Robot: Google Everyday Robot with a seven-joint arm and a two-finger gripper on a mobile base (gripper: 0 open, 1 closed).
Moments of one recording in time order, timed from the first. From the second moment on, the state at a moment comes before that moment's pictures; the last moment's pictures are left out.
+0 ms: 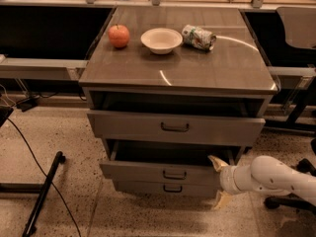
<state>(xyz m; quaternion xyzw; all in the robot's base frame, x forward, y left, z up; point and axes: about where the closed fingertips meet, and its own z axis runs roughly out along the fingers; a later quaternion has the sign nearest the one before) 0.501 -0.213 0.440 -0.68 0.66 0.07 0.31</state>
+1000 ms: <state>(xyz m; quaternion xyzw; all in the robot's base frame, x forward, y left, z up) 0.517 -0.186 0.453 -0.69 0.66 0.10 0.28</state>
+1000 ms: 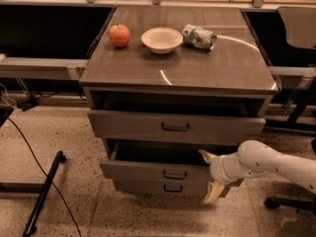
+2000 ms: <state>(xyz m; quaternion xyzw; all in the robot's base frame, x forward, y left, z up) 0.528 -0.208 0.431 -0.66 0.70 0.11 0.24</state>
